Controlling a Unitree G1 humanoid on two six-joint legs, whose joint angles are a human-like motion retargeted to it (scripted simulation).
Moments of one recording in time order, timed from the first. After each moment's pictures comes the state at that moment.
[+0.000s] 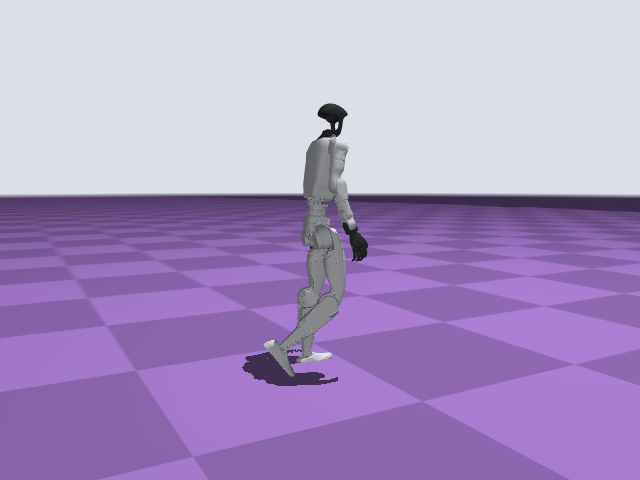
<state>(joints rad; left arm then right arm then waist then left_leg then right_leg) -0.20 0.24 -0.20 1.44 -0.19 0.01 0.00 0.01 -0.20 0.19 1.08 0.02 -0.03 -0.13 0.16 -0.04 0.11 0.00 0.03 0.22 -0.04 -0.27 -0.07 -0.17 -0.06 -0.15 0.93 0.02 0.03</state>
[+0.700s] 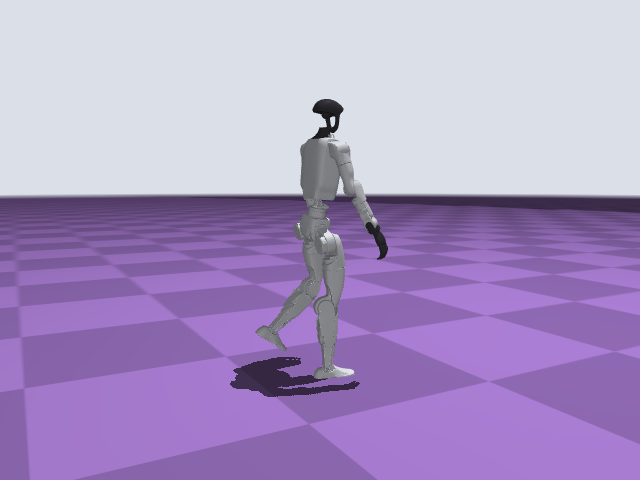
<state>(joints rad) -0.14 0.25 -0.34 1.25 0.03 0.04 -0.17 -0.27 -0.30 0.31 1.27 -0.20 0.05 -0.05 -0.02 -0.16 0.01 -0.22 -0.10 0.17 1.03 -0.25 0.12 -0.06 -0.24 -0.19 -0.04 -0.01 0.14</state>
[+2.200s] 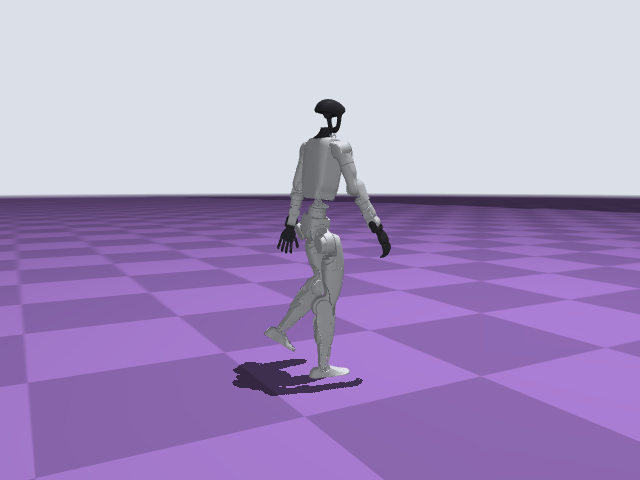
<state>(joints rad) 0.09 0.20 -0.30 1.46 0.13 0.08 -0.24 -0.34 -0.29 0.29 1.28 -0.14 0.04 -0.05 0.04 -0.17 0.06 -0.28 -0.11 0.20 1.04 -0.21 0.13 -0.02 -0.21 -0.12 -0.04 -0.06 0.16</state>
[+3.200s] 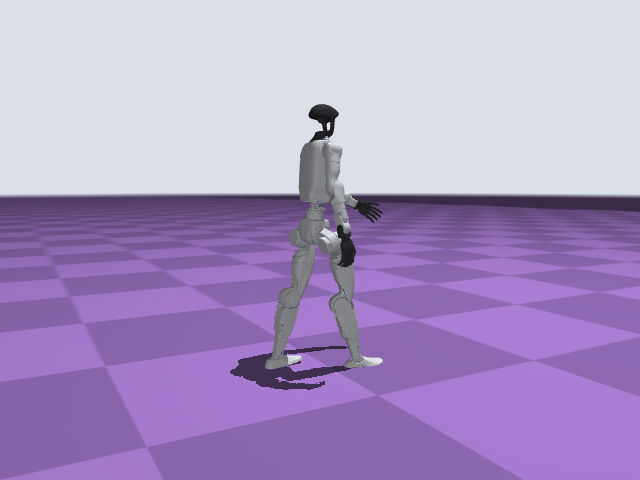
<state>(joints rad) -0.70 0.37 -0.34 1.00 -0.13 -0.02 -0.05 0.02 -0.24 0.25 1.26 -0.08 0.07 0.02 -0.17 -0.11 0.10 0.24 -0.09 0.00 0.02 -0.41 -0.09 -0.23 -0.11 -0.28 -0.09 0.15 0.15</state>
